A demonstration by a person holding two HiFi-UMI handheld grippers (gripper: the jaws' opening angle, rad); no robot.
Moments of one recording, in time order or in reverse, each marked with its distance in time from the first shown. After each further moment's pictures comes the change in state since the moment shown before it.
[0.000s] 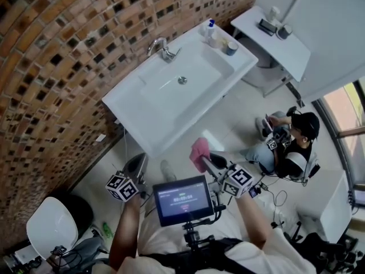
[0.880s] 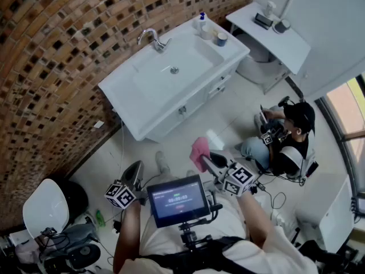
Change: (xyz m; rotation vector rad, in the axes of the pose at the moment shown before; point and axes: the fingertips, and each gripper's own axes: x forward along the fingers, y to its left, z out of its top) left arm -0.049 -0.113 -0.118 -0.071 -0.079 0.129; right arm -0.149 -0.008 -0.040 -0.001 -0.007 0.089
